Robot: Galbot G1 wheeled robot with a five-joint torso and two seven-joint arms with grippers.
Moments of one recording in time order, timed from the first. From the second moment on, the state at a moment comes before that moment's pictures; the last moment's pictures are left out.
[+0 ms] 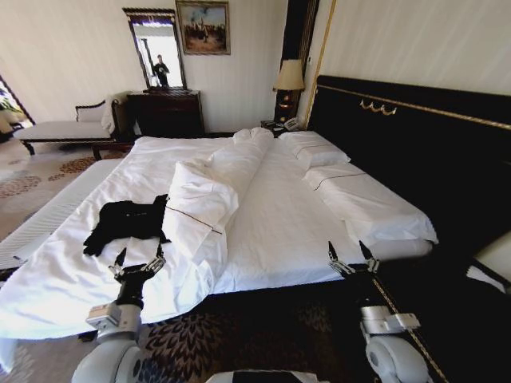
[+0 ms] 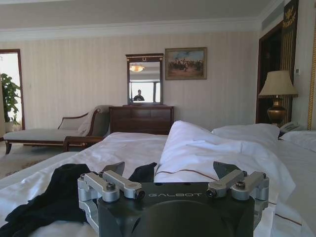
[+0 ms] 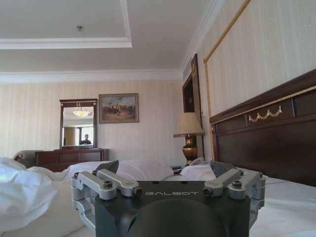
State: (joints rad) left arm 1.74 -1.43 -0.74 -2.38 -0.24 0.12 -0.16; right arm -1.72 1.27 0.74 2.12 0.43 0.32 -0.08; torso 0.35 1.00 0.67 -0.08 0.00
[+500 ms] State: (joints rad) left arm 1.74 -1.42 -0.75 -2.38 -0.25 0.12 -0.16; right arm -1.70 1.26 0.71 2.10 0.45 0.32 -0.08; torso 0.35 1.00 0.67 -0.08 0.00
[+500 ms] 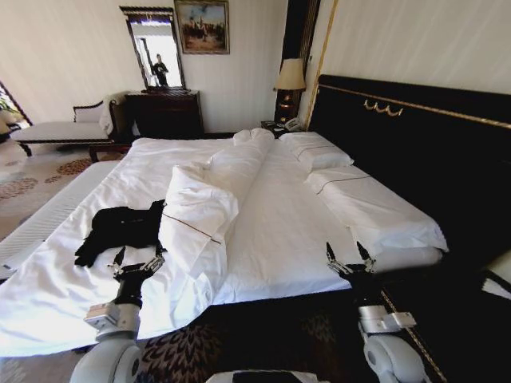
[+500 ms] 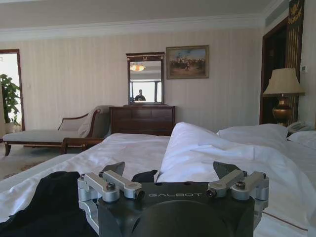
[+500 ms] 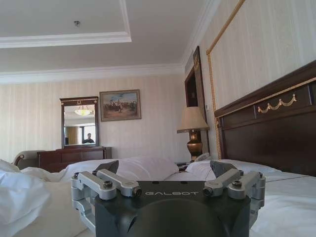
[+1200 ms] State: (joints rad) left arm 1.77 -1.33 -1.13 -2.41 -0.47 0.15 -0.17; right arm -1.19 0.93 0.41 1.85 1.14 0.12 -0.07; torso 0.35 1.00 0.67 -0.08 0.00
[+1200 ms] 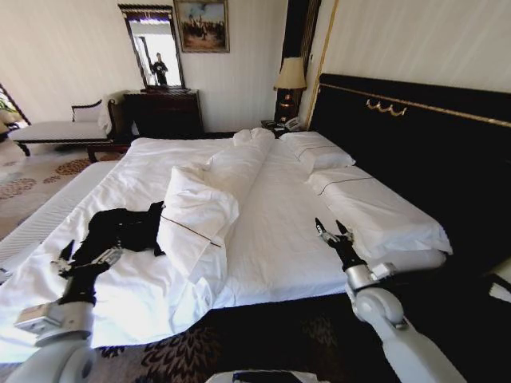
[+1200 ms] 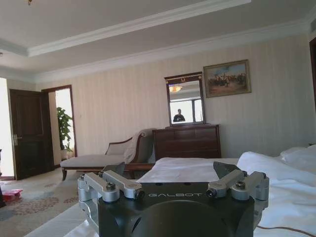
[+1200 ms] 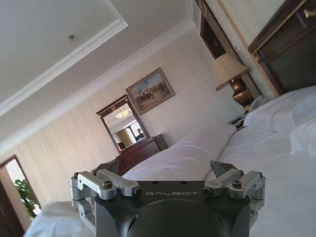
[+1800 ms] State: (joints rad) left arm 1.85 -1.37 -1.24 -2.45 -0.50 0.14 -0.17; right arm -0.72 1.04 0.01 1.44 1.49 -0.04 -0.20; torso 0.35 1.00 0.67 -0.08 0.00
